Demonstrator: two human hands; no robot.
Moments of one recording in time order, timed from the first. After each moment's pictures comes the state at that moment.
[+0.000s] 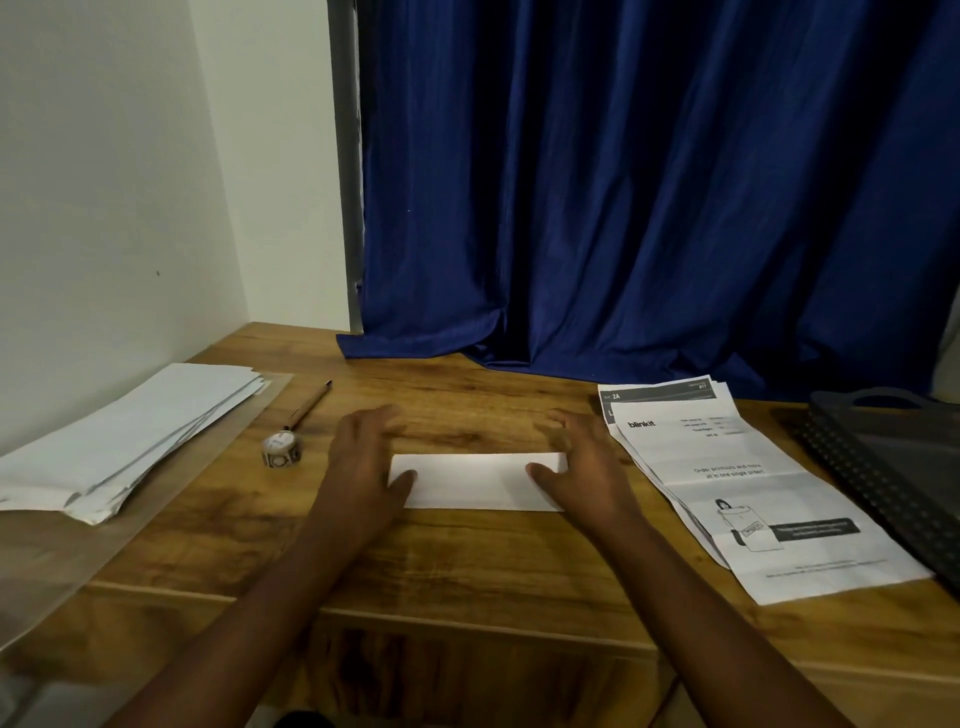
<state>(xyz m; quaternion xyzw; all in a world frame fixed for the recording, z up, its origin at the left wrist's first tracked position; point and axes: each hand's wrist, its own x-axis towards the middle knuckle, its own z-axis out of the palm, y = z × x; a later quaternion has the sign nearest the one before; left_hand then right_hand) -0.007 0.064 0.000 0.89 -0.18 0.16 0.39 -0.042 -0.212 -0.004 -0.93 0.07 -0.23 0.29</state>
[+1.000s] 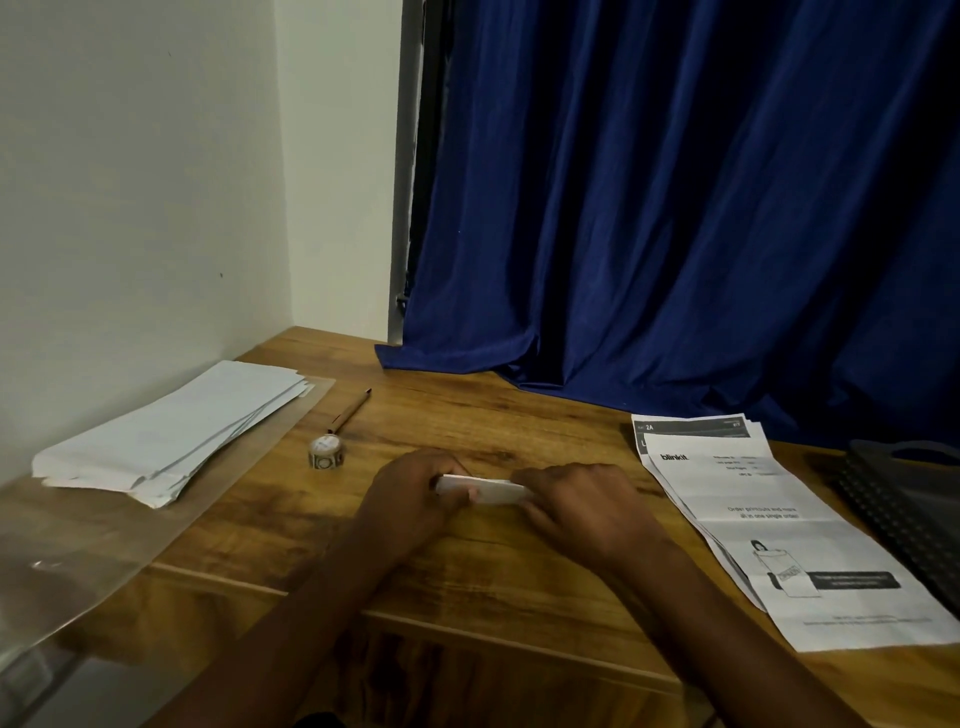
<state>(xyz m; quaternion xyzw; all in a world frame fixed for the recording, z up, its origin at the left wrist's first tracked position) -0.013 0.063 0.009 0.86 -0.27 0.13 0.42 -0.068 -0.166 0.045 -0.96 -0.19 -0.18 -0.06</state>
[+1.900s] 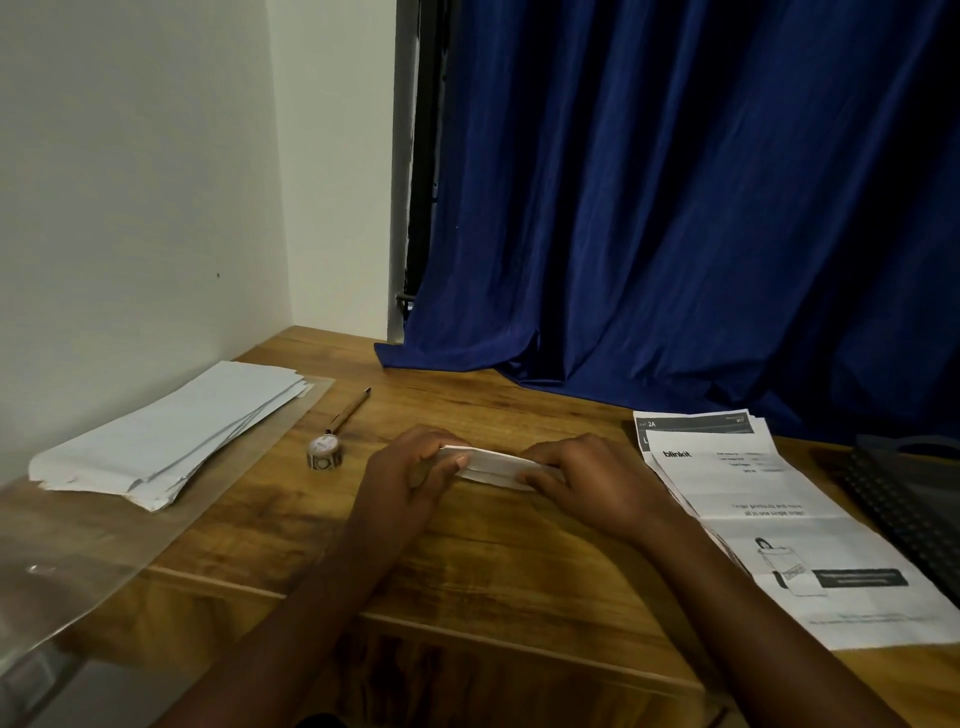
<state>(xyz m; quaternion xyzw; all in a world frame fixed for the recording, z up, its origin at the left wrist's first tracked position) -0.018 0.067 0.015 0.77 -0.31 0.25 0.50 -0.056 -0.175 0.071 -0.97 -0.19 -0.15 0.07</state>
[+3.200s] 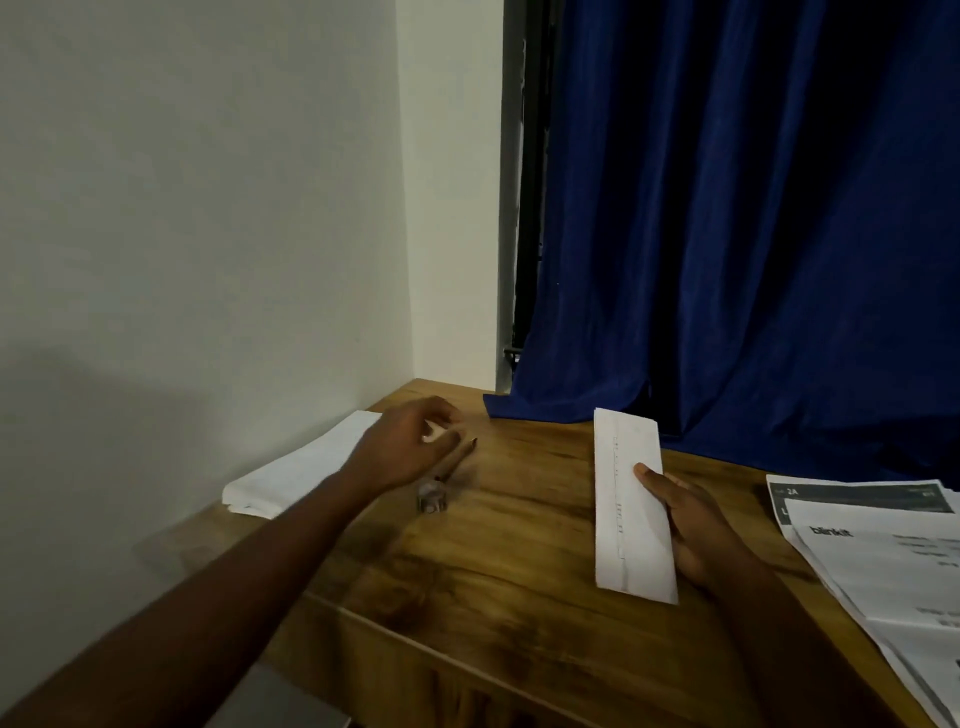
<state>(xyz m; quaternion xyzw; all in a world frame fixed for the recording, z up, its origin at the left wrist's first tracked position) 0.041 0.174 0.093 0.91 -0.16 0.21 0.31 0.038 -0.185 0.017 -0.59 0.03 0.02 0.80</state>
